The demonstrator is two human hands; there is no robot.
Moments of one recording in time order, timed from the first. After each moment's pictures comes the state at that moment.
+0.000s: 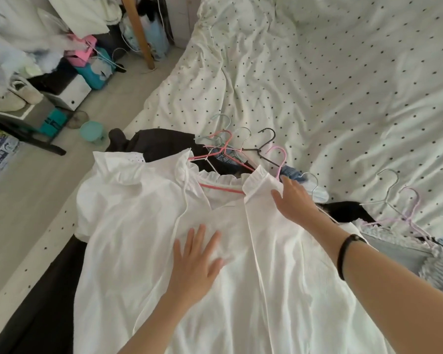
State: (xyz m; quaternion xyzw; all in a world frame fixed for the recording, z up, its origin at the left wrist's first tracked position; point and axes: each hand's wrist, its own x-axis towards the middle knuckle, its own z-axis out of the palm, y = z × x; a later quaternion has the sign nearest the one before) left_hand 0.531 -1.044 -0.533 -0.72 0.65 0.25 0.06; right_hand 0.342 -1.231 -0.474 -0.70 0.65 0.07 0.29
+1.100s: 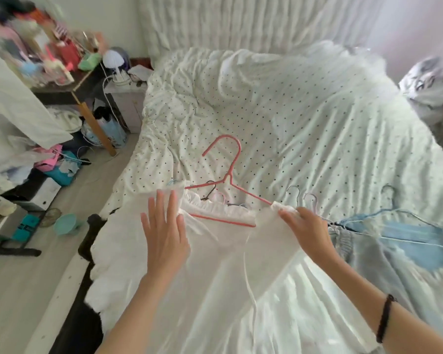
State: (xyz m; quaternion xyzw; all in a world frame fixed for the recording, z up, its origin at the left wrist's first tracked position) left_hand 0.492 -1.118 -0.328 -0.70 0.67 0.08 -0.25; right_hand 0.215 -1.124 -0.311 -0.56 0.74 -0.29 0.24
